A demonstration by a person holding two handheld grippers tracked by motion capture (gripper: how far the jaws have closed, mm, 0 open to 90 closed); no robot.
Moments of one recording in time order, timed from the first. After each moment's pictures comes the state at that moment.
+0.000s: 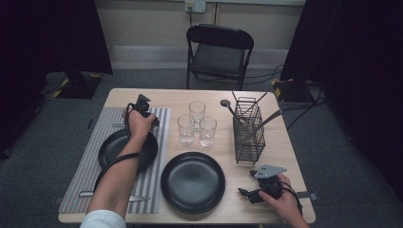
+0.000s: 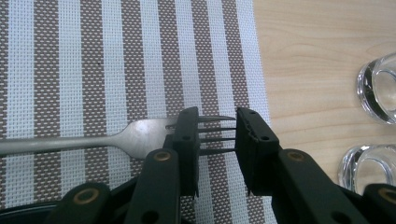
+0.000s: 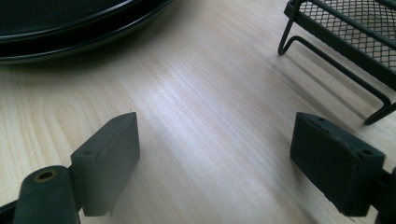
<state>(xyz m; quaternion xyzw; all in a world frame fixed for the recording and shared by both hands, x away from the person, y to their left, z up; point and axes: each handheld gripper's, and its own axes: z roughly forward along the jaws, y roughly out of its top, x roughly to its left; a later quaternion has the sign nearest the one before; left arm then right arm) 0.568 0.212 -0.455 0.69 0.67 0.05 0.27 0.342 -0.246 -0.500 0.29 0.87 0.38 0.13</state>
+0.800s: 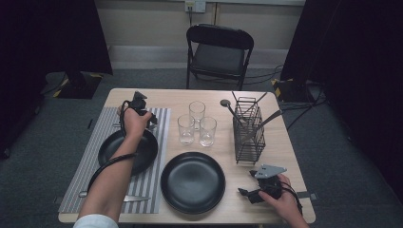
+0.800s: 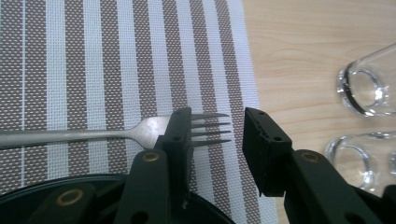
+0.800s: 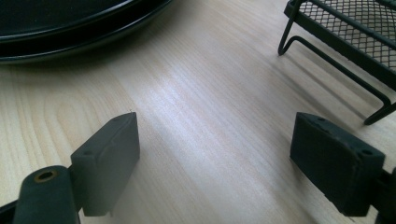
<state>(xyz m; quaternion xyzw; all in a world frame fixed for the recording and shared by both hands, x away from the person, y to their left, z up) 0.557 0.219 -0.431 0.70 0.66 0.06 0.28 0.342 -0.246 -0.500 0.29 0.87 0.38 0.13</state>
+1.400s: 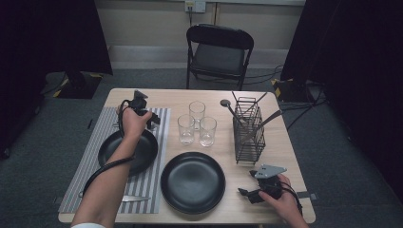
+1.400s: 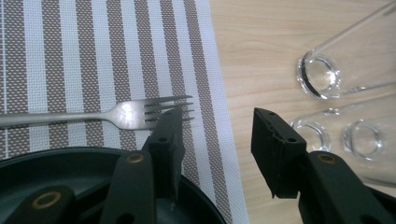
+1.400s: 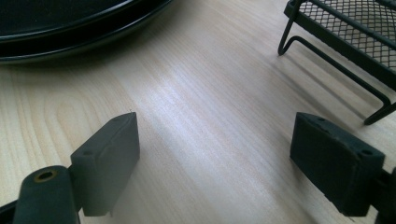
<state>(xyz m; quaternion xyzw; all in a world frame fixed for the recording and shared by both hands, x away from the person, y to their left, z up) 0.540 0.212 -0.412 0.70 0.65 0.04 0.29 0.342 -0.246 -0.500 0.29 0.87 0.38 0.13</state>
